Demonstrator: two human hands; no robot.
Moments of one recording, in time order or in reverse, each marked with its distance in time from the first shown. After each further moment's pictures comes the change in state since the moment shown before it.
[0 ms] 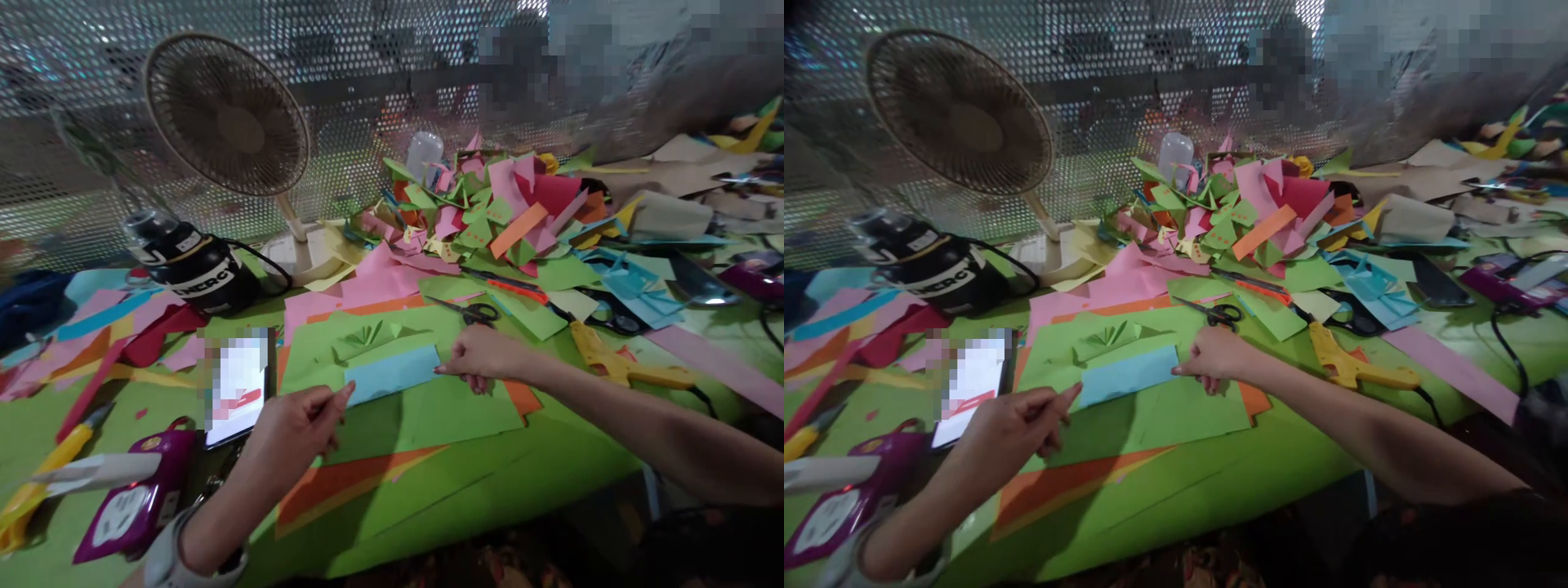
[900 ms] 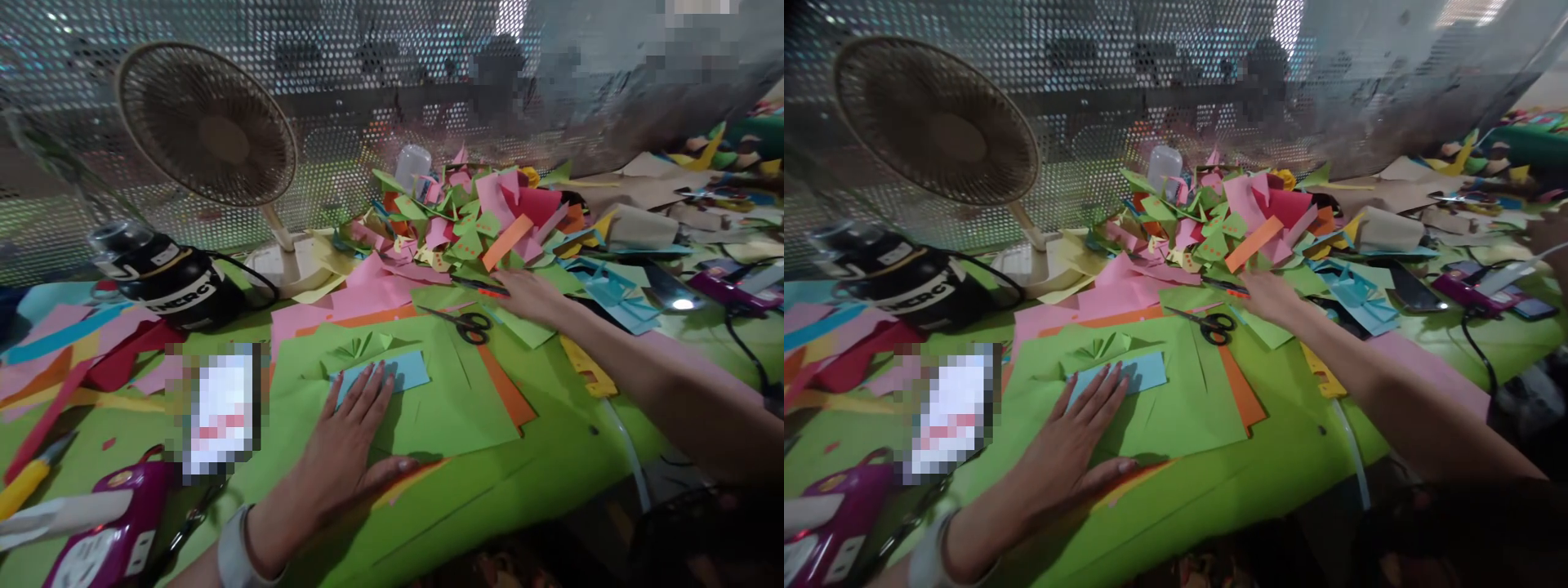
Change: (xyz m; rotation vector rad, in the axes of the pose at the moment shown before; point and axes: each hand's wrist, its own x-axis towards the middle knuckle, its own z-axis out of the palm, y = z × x) left_hand 0.025 -0.015 0.053 0.647 0.196 0.870; right_hand 0.006 0.042 -0.104 -0.824 0.672 0.000
